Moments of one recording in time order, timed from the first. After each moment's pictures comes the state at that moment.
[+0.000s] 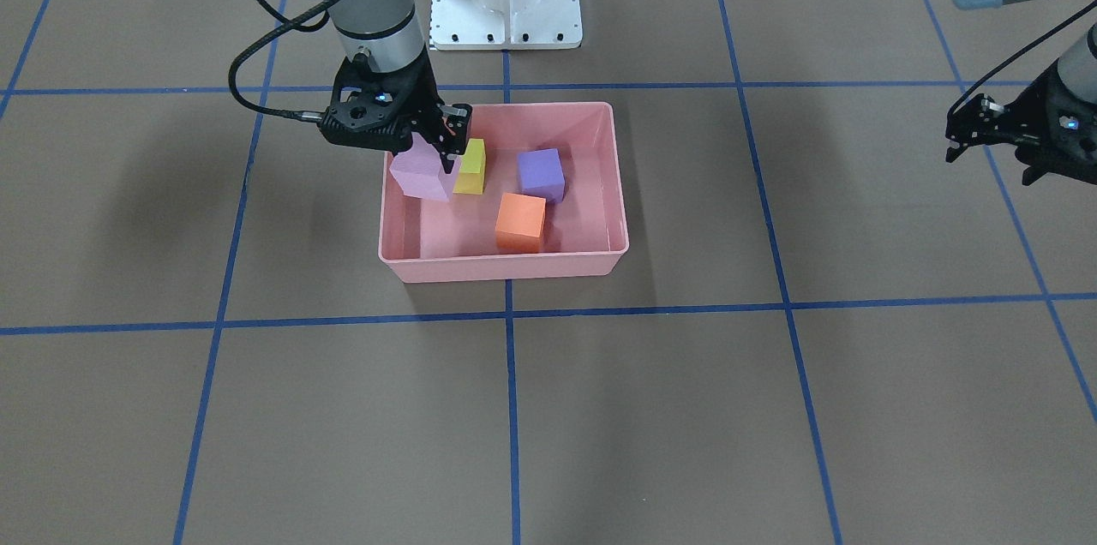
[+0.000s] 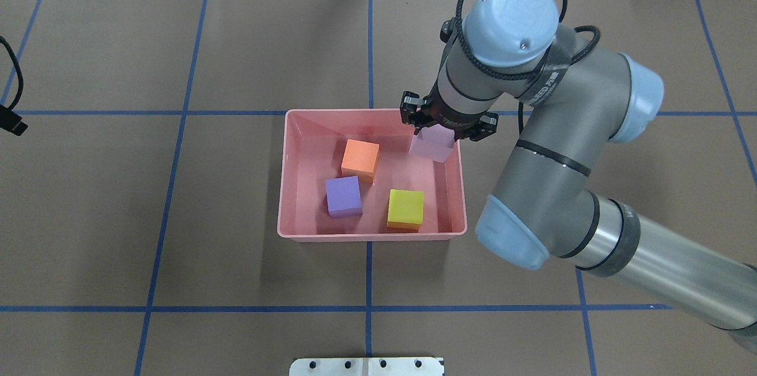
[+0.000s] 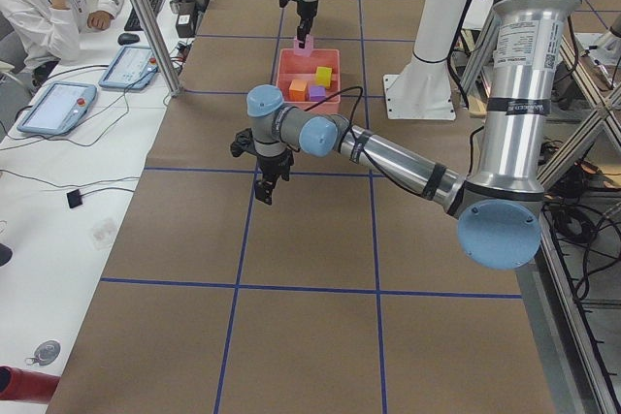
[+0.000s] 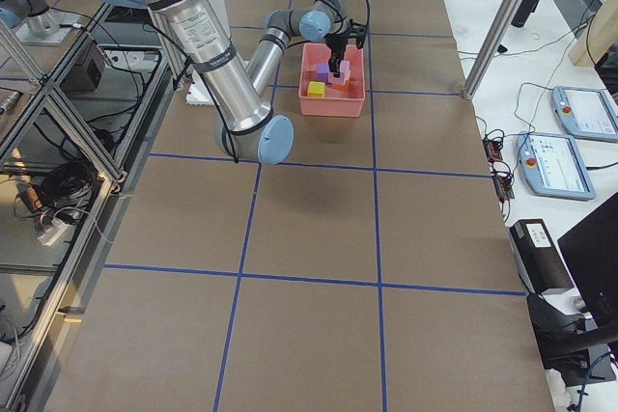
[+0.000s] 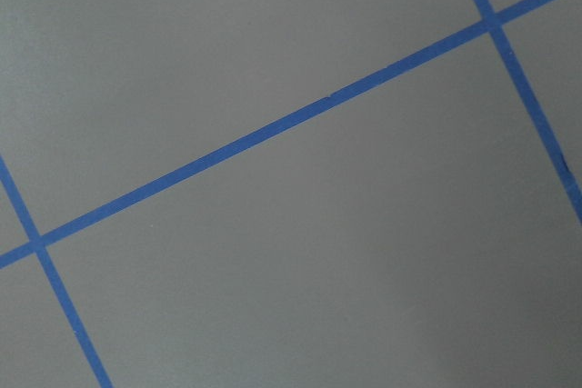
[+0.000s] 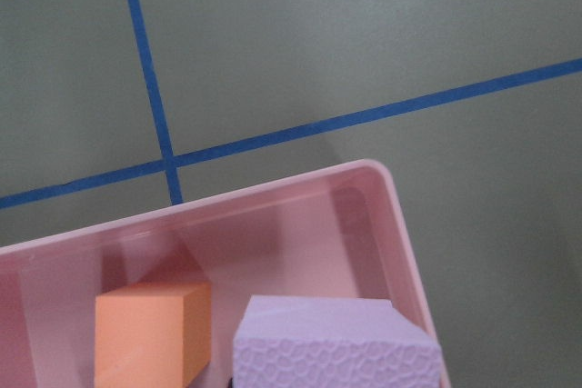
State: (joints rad) left arm -1.18 -1.64 -1.89 -1.51 -2.22 -0.06; right arm 0.59 -0.89 1.85 -1.74 1.87 1.40
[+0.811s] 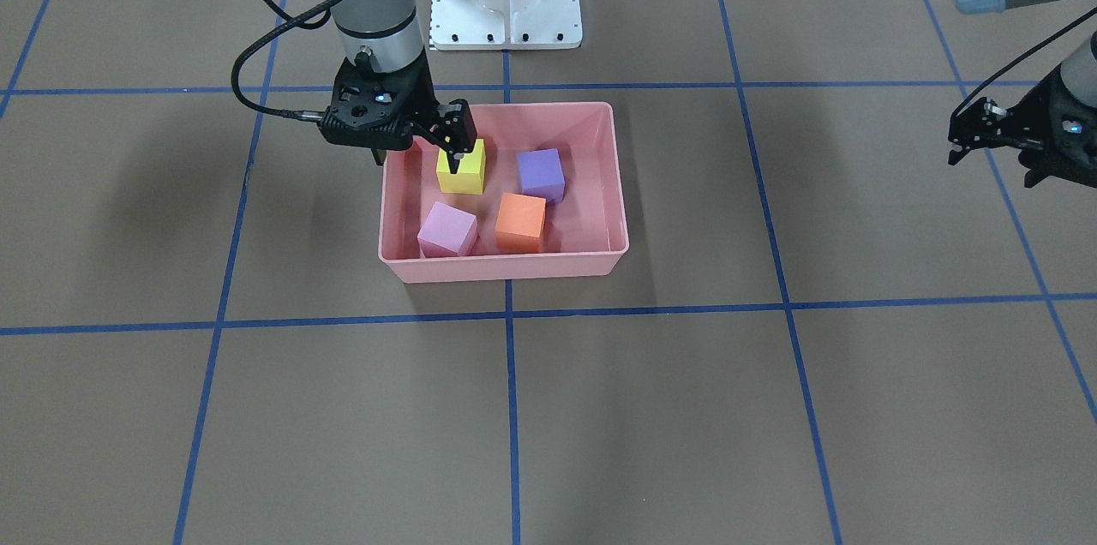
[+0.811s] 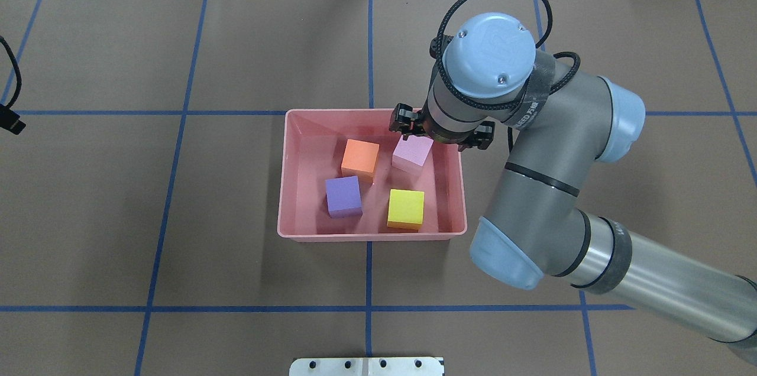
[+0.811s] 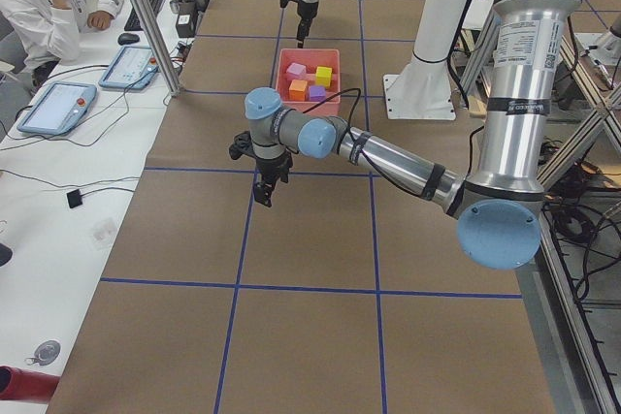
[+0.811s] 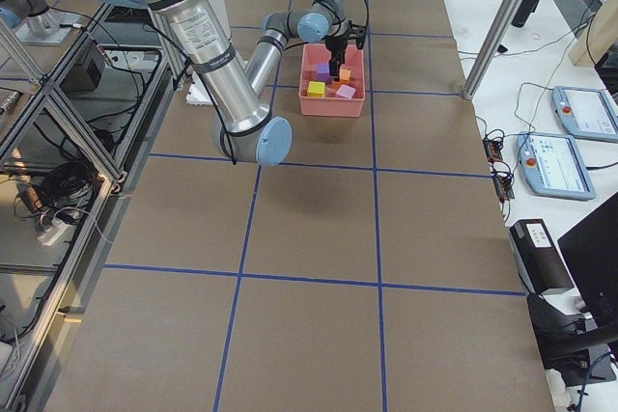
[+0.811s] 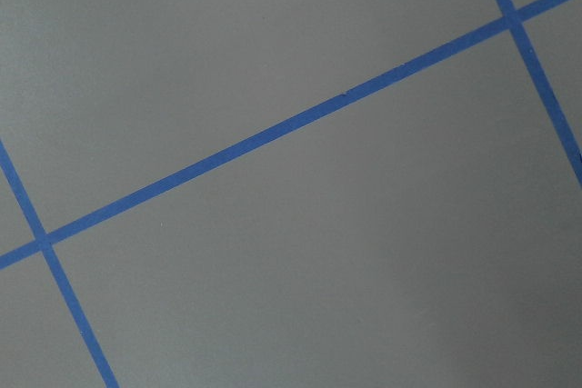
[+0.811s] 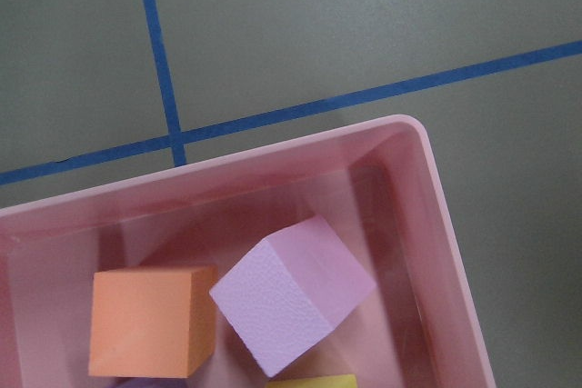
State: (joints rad) left arm -1.20 -1.63 -1.89 -1.51 -2.22 -0.06; right arm 0.63 -0.92 1.86 -1.74 1.87 1.31
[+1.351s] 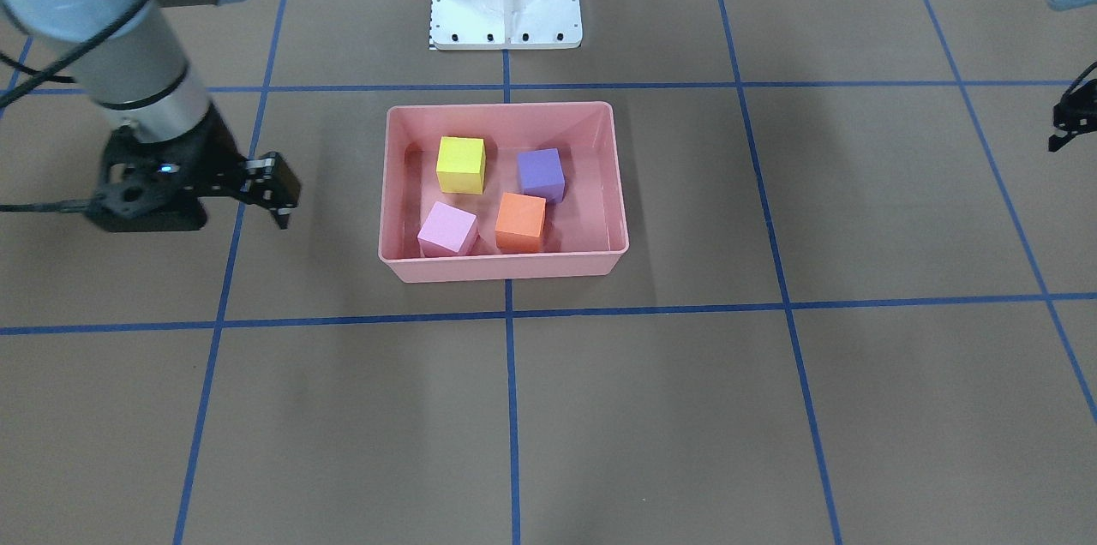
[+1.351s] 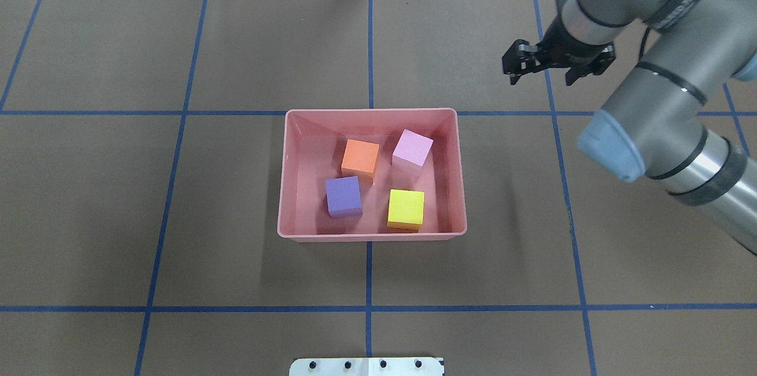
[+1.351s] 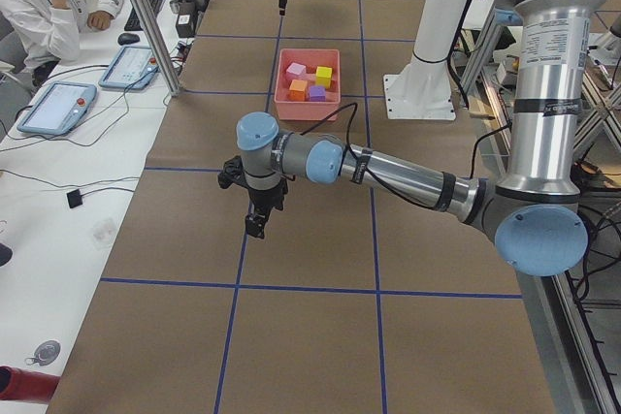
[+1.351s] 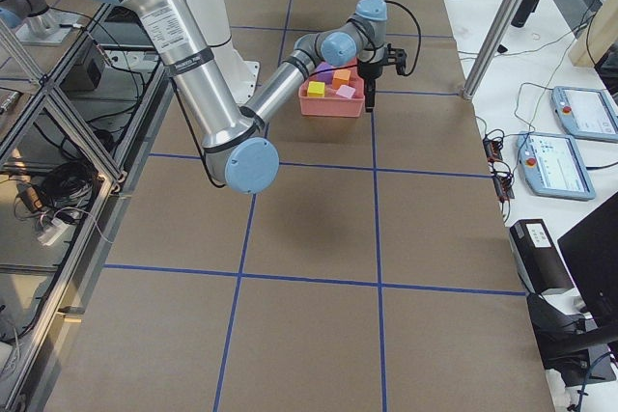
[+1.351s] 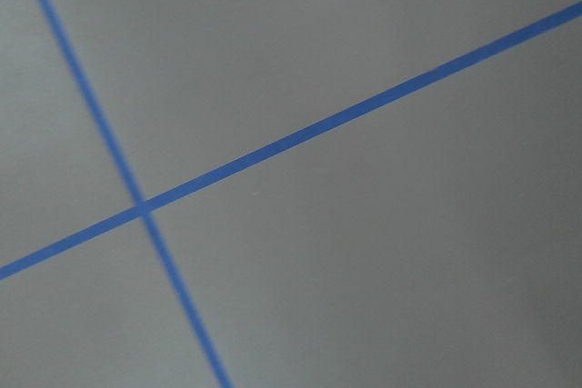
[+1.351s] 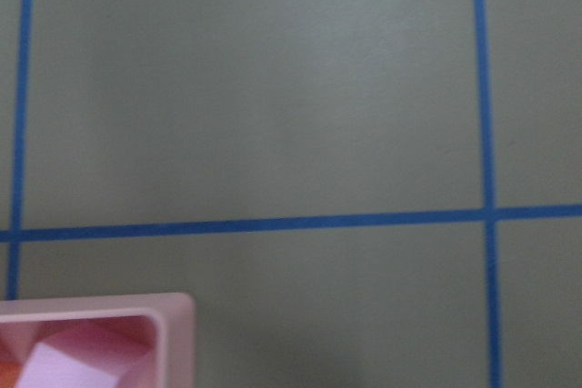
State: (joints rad) left arm -1.45 -1.55 -1.81 -1.51 -2.30 0.20; right arm 0.98 -1.11 1.86 -1.74 2.10 0.77
